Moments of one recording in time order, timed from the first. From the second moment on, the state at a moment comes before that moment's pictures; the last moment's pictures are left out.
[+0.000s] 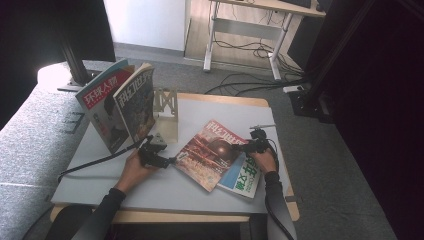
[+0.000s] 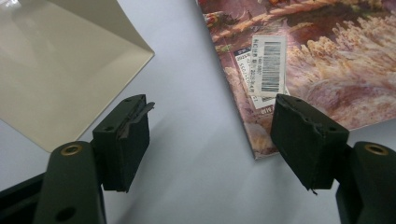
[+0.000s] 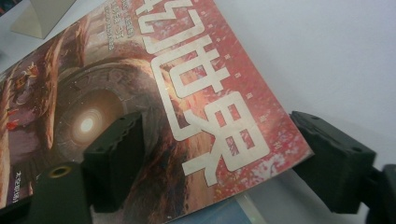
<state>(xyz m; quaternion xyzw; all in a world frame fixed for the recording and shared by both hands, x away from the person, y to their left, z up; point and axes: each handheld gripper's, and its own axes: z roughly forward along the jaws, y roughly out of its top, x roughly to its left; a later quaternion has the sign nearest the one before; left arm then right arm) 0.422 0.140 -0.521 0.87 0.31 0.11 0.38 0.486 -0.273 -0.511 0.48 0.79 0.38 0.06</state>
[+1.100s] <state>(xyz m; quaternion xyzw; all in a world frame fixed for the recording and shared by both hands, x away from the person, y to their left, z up) 0.414 0.139 -0.514 0.86 0.30 0.10 0.40 0.443 -0.266 -0.439 0.41 0.78 0.44 0.18</state>
